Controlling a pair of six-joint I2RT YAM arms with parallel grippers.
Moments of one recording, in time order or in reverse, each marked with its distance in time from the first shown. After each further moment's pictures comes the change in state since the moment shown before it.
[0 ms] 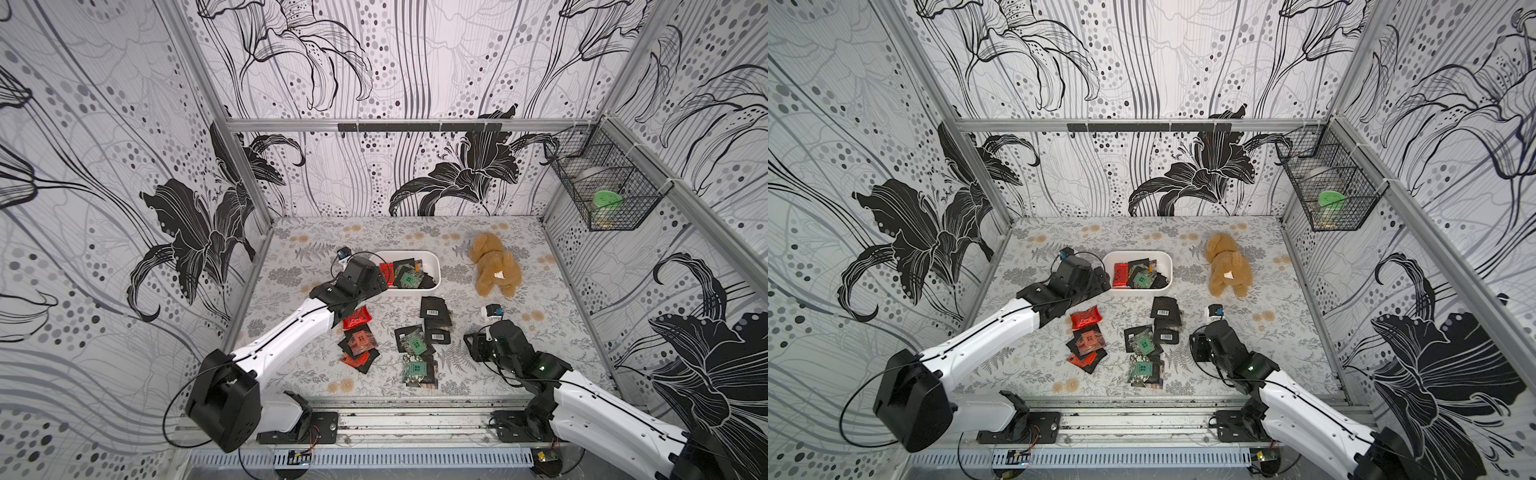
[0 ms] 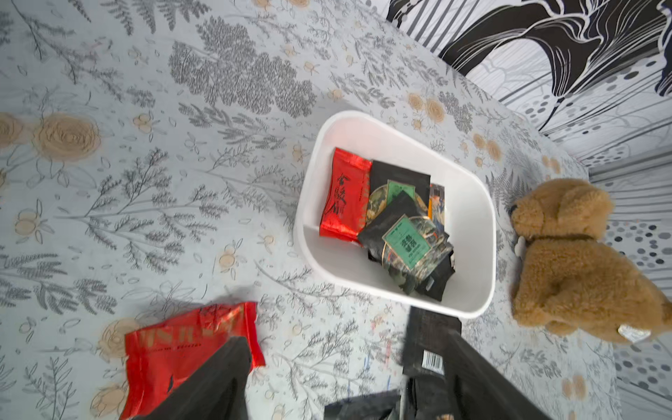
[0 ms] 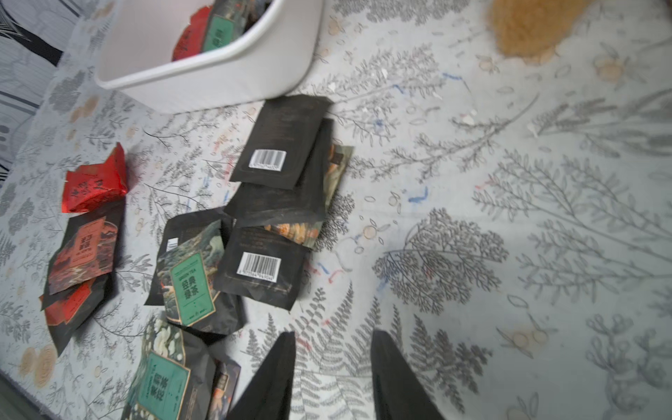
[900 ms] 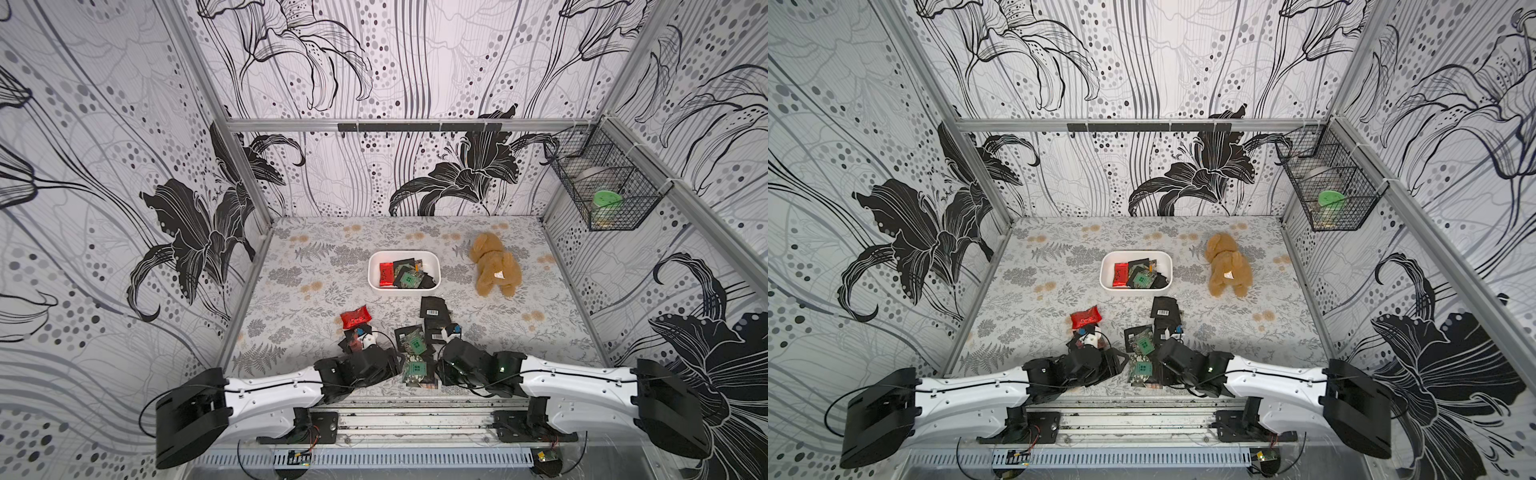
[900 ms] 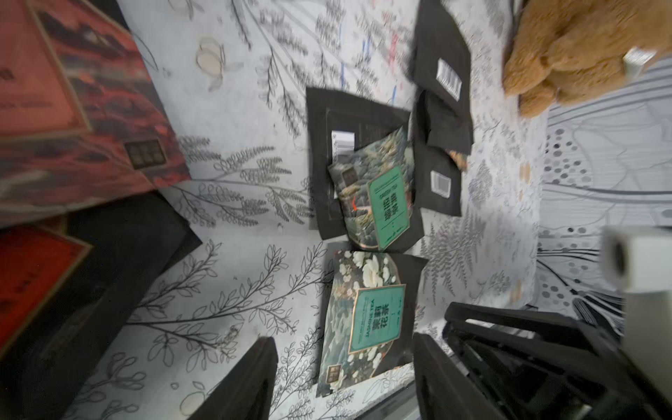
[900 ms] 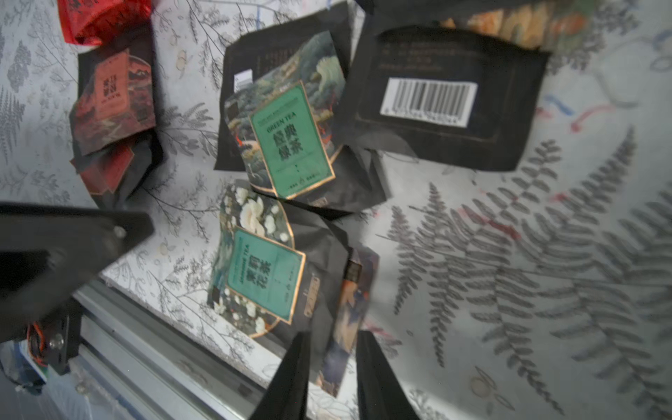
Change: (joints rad) left arm -0.545 -0.146 -0.585 0.439 0.061 -0.453; right arm 0.456 0.418 0.195 0.024 0.014 0.315
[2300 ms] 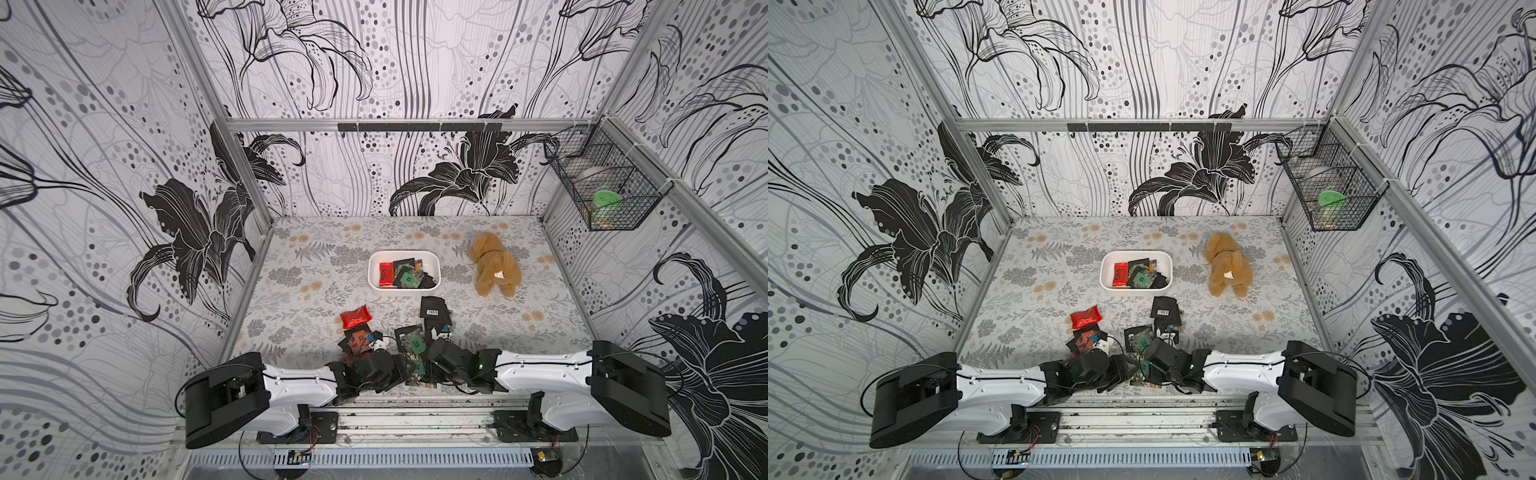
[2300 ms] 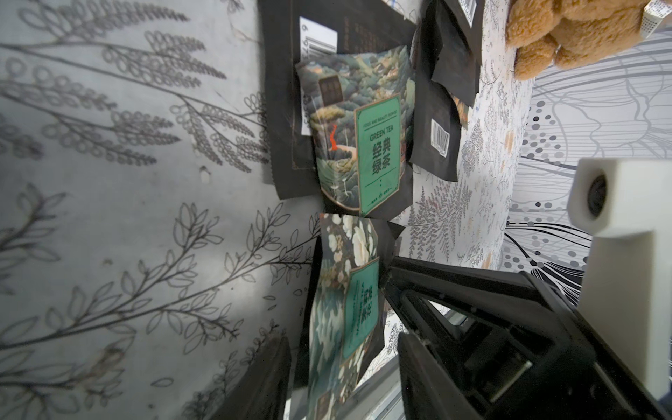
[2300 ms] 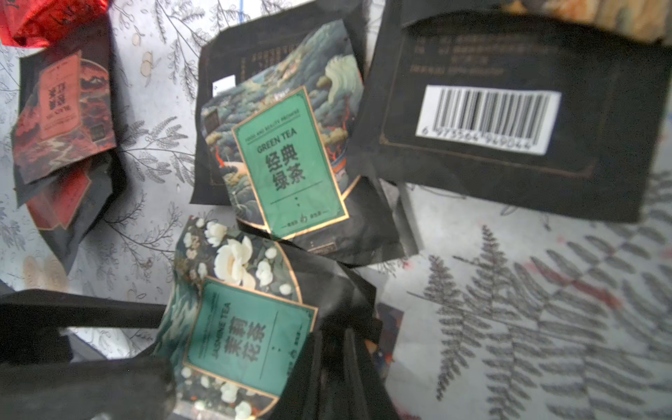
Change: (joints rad) left arm -0.026 0.140 -0.051 0.296 0.103 -0.108; right arm 0.007 0.187 0.004 0.142 0.031 0.030
